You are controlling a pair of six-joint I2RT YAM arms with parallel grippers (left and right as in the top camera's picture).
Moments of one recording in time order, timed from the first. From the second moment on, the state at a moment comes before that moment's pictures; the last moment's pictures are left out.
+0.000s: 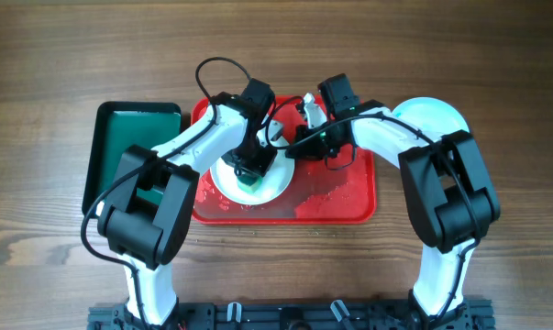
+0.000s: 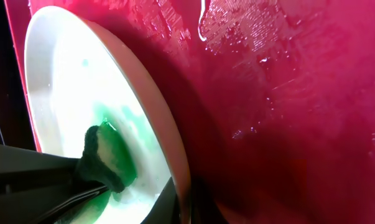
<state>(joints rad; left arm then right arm) -0.47 2.02 1.34 -0.90 0.17 0.05 0.37 2.06 1.23 -0.45 -0.64 0.29</state>
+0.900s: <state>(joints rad) -0.63 2.02 1.34 -0.89 -0.16 -0.69 0.36 2.06 1.23 -0.43 -0.64 0.31</state>
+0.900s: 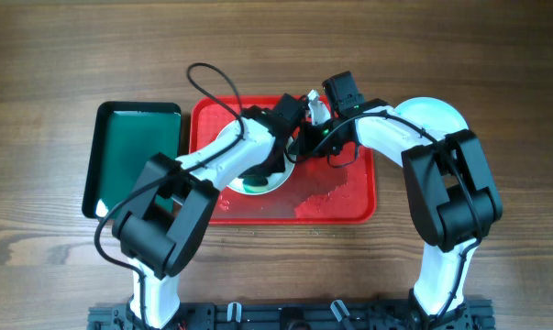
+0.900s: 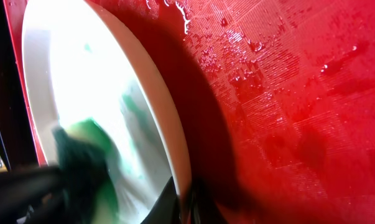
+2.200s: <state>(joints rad) -0.41 2.03 1.35 -0.76 0.25 -0.28 0.32 2.09 1.23 -0.46 -0.76 0.24</state>
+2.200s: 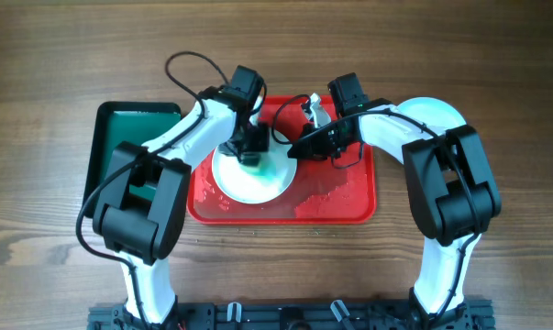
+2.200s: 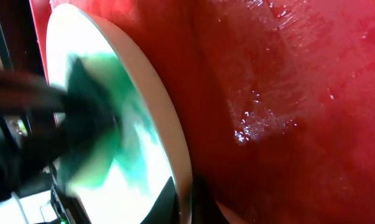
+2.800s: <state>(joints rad) -0.45 2.03 1.33 -0.58 -0.18 -0.51 0.31 2.09 1.23 -0.44 -0.75 0.25</state>
